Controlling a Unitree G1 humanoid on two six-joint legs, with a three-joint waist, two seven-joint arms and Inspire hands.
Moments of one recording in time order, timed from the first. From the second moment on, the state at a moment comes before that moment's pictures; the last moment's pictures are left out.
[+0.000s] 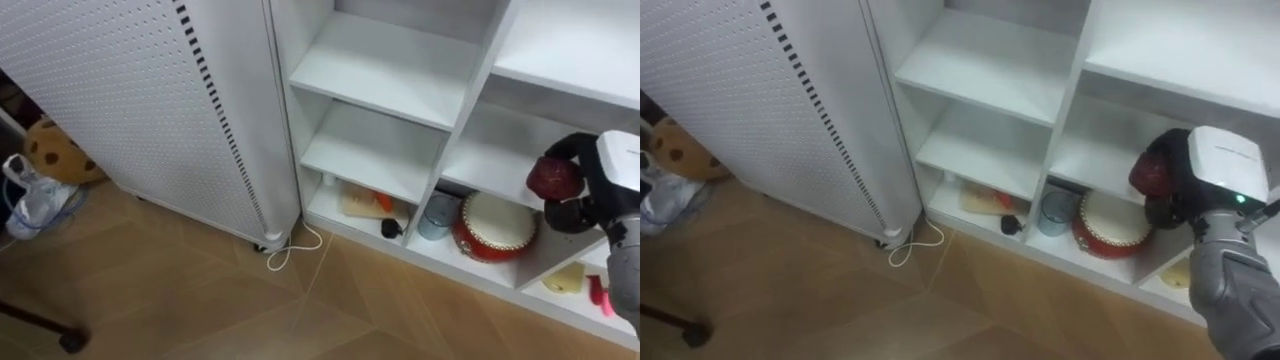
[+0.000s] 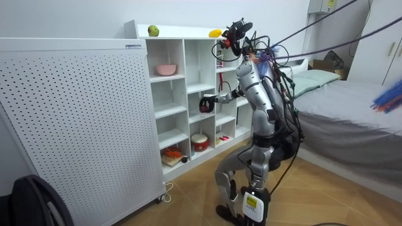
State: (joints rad) left arm 0.14 0.41 -0.33 0.94 -0.11 0.07 0.10; right arm -0.82 -0.70 0.38 0.97 -0.42 -0.01 -0.53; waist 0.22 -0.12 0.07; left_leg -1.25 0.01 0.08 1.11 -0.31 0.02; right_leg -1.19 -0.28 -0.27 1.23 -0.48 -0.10
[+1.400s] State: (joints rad) left arm 0.03 0.43 -0.32 1.04 -0.13 0.12 0.23; right arm -0.97 -0.71 0.45 1.16 0.03 0.03 -0.74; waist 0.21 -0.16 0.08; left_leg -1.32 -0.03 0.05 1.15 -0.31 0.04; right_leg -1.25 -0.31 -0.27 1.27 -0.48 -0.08
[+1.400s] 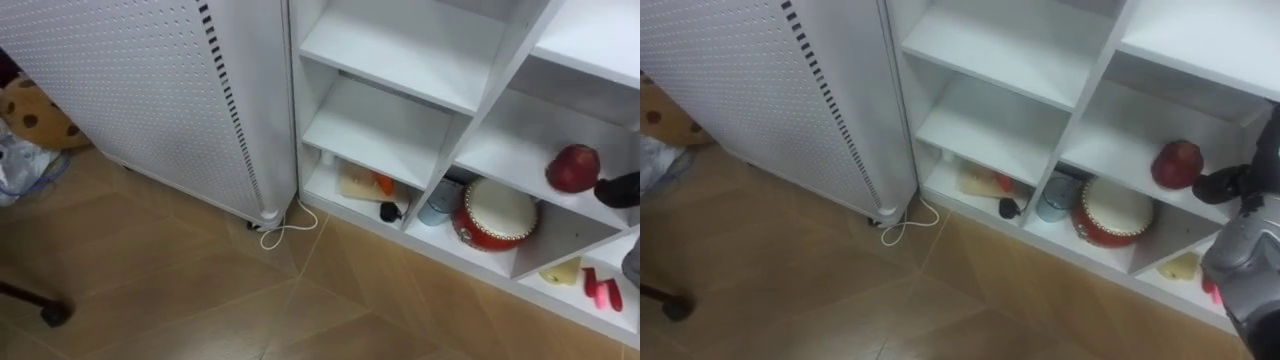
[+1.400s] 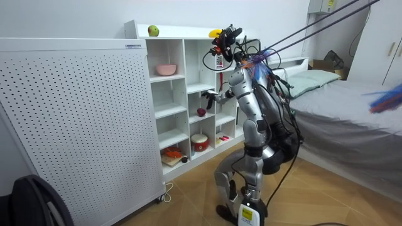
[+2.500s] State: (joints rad) left arm 0.00 0.43 -0.32 1.10 -0.13 0.08 0.22; right arm -0.65 -0.71 0.45 1.07 -0.10 -0.03 -0.56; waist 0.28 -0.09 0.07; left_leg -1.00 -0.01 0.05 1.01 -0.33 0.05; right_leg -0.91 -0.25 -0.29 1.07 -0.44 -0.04
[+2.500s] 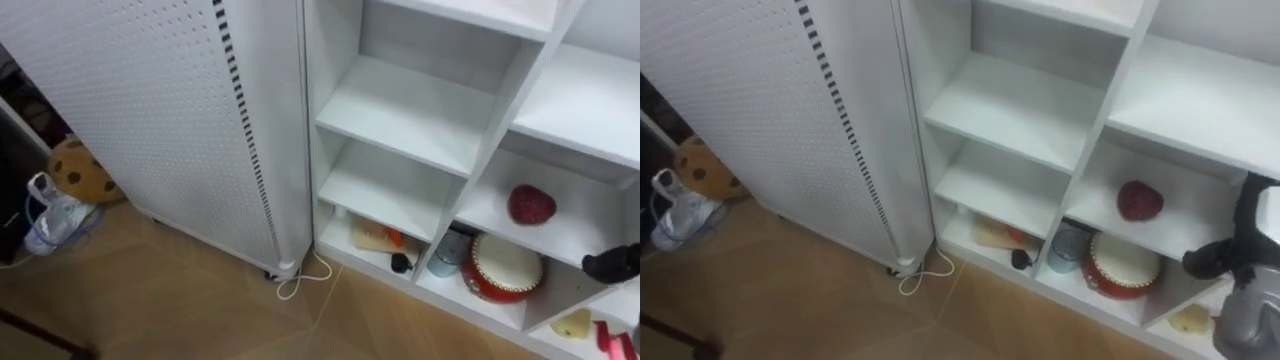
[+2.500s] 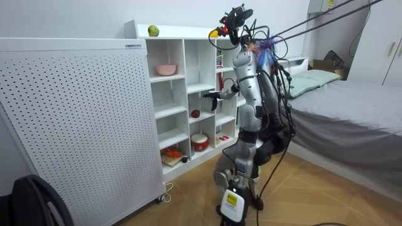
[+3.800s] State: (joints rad) left arm 0.25 0.21 0.03 1.01 0.12 -0.04 0.34; right arm 0.20 -0.23 0.03 1.19 -0.11 -0.07 -0.35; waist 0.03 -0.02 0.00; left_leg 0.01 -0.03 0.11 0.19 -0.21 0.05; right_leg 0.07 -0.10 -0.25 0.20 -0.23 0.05
